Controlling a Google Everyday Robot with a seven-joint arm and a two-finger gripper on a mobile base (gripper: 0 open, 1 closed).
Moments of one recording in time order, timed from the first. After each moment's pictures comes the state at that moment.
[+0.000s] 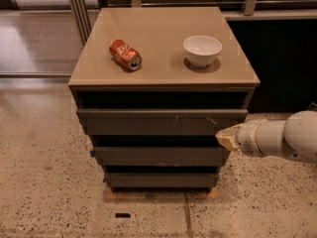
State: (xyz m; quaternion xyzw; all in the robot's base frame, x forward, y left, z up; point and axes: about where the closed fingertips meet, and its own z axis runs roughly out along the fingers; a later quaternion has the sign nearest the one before) arm 0.525 -0.198 0.711 -0.33 0.86 0.11 0.37
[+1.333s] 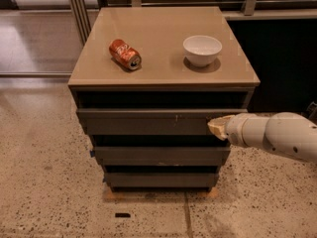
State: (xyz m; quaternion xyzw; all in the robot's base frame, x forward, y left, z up) arm 0.581 -0.195 0.695 -0.30 0.84 0.10 0.43
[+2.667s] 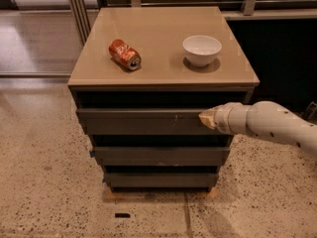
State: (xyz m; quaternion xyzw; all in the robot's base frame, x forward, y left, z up) arm 0.639 -0.173 0.687 -0.33 0.83 0.07 0.44
